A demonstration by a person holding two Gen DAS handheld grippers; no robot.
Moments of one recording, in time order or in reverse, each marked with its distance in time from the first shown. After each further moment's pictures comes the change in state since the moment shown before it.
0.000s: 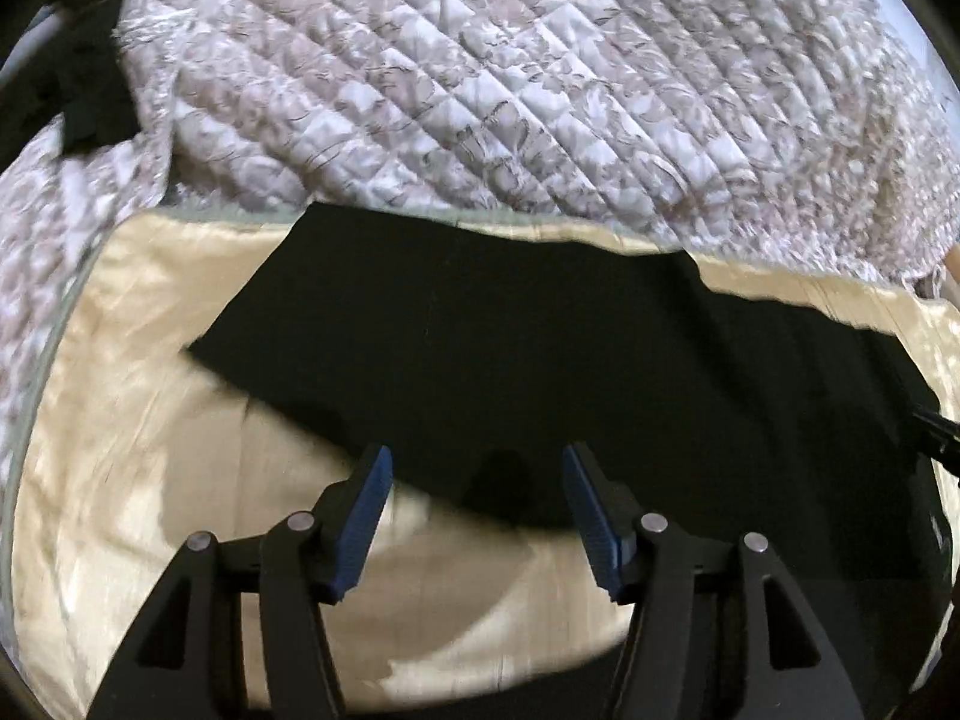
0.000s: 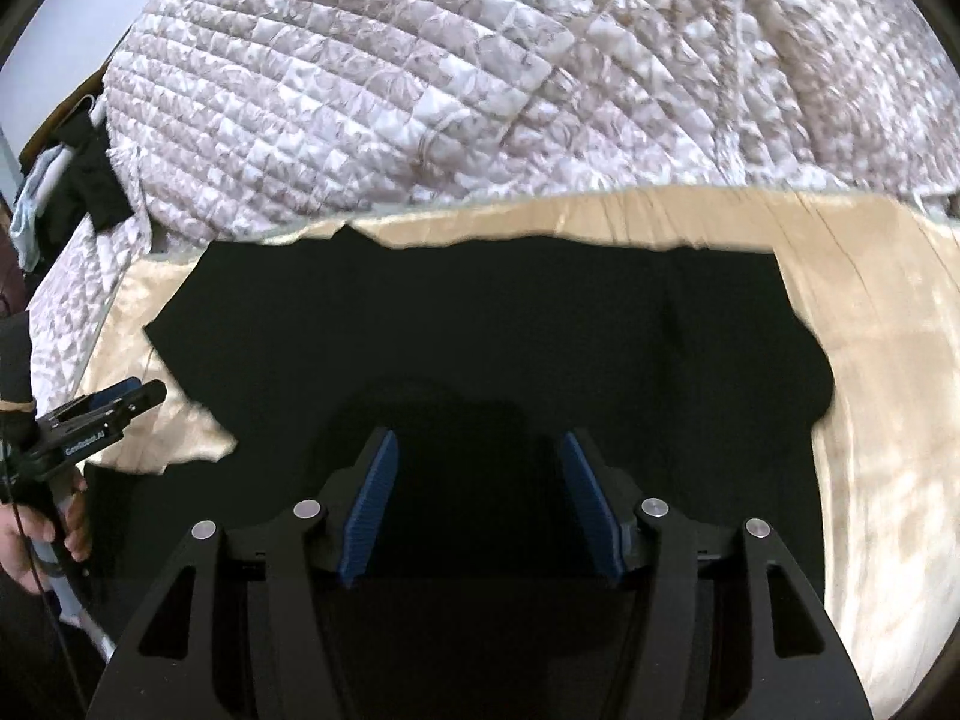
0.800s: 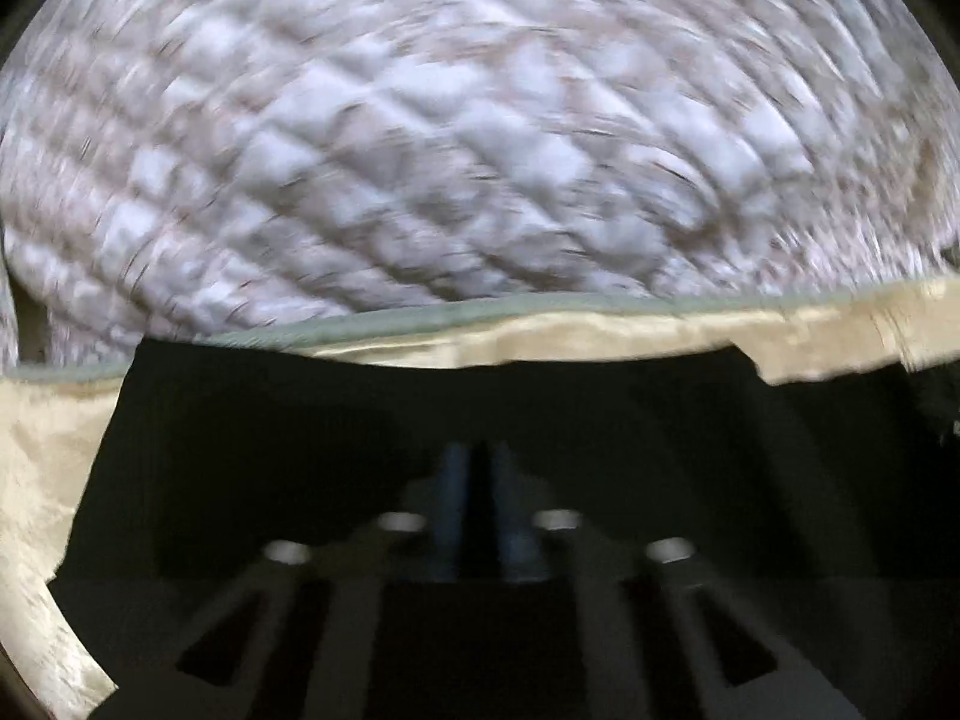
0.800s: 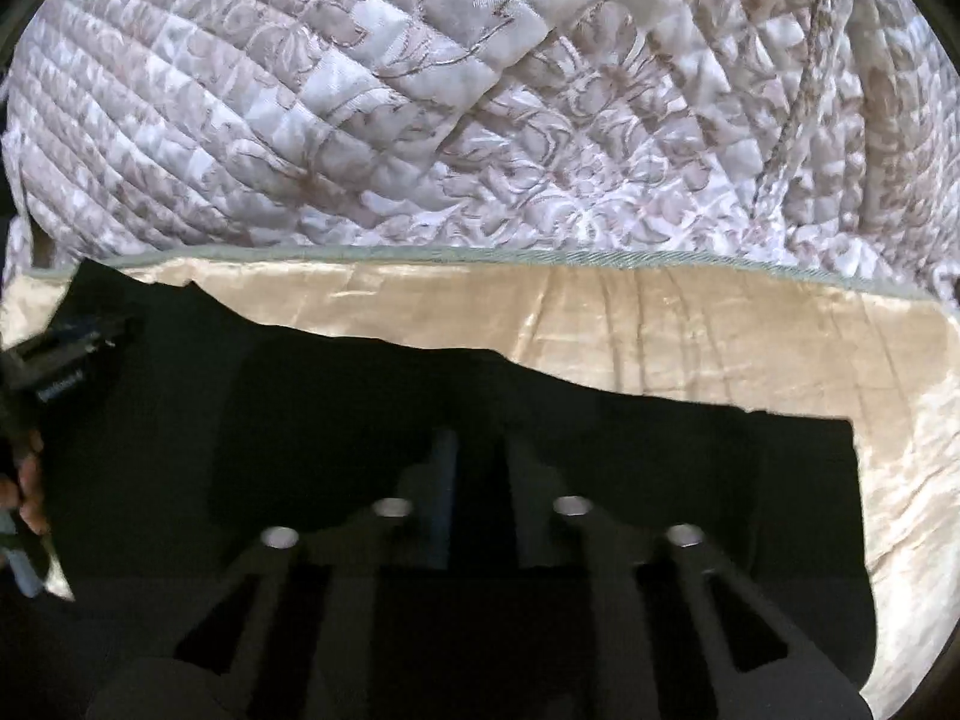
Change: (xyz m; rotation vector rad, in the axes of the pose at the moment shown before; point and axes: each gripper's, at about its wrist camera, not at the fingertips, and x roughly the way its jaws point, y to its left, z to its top) left arm 0.099 -0.067 0.065 0.183 -0.010 0.029; right arm 0.099 -0.009 0.064 -0.062 0.062 -0.156
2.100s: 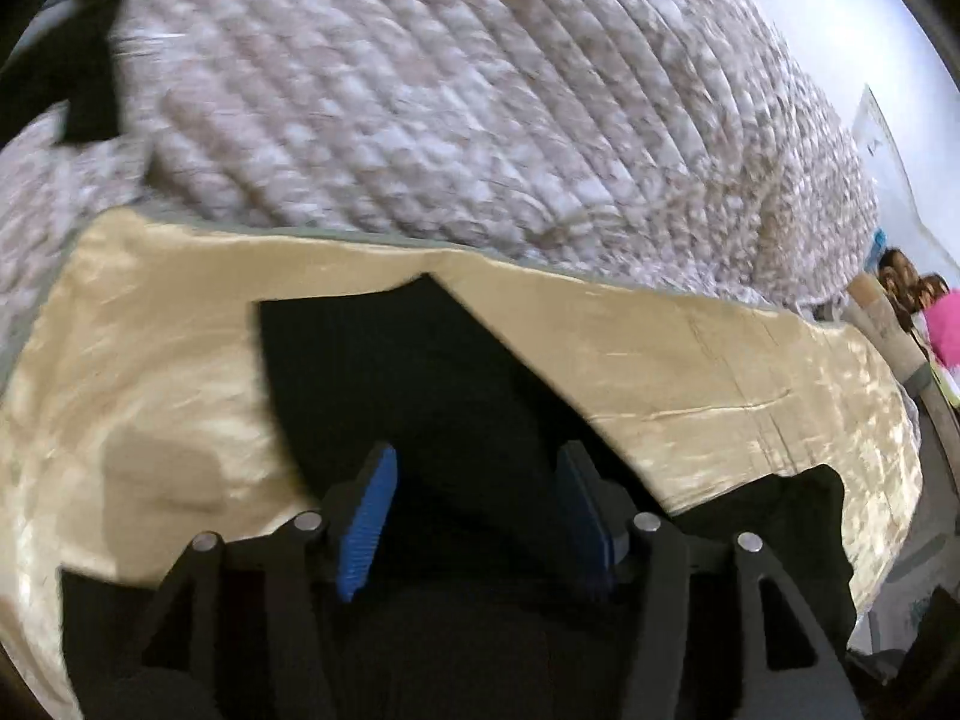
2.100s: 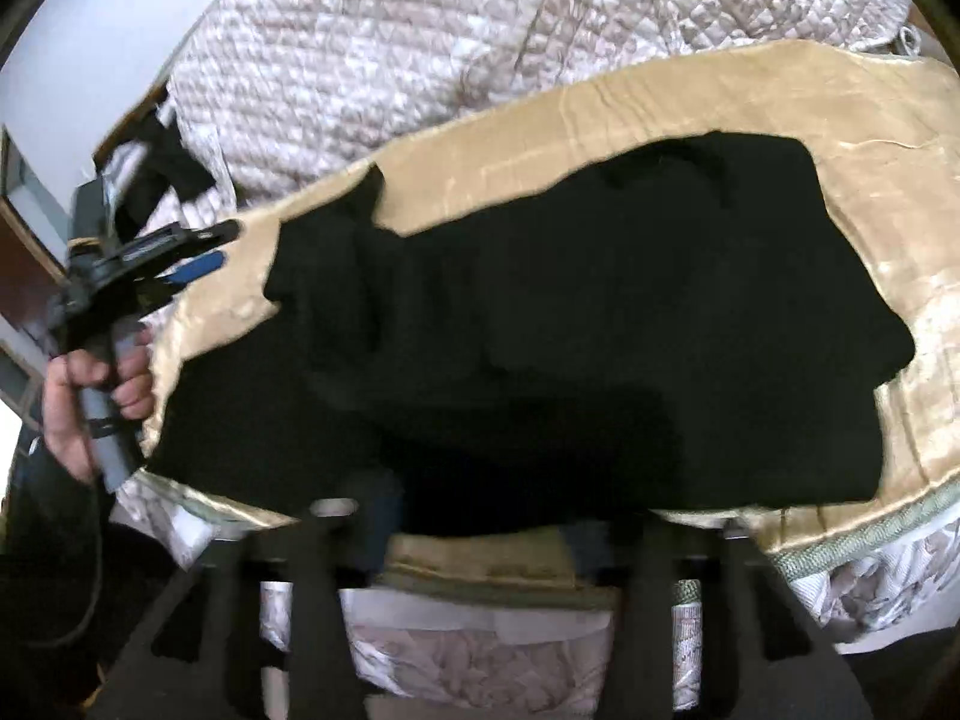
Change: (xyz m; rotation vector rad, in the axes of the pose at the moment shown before) left arm -0.180 0.015 -0.095 -0.203 -0.059 -0.254; right arm -0.198 0.027 -0.248 0.234 -0.066 0.345
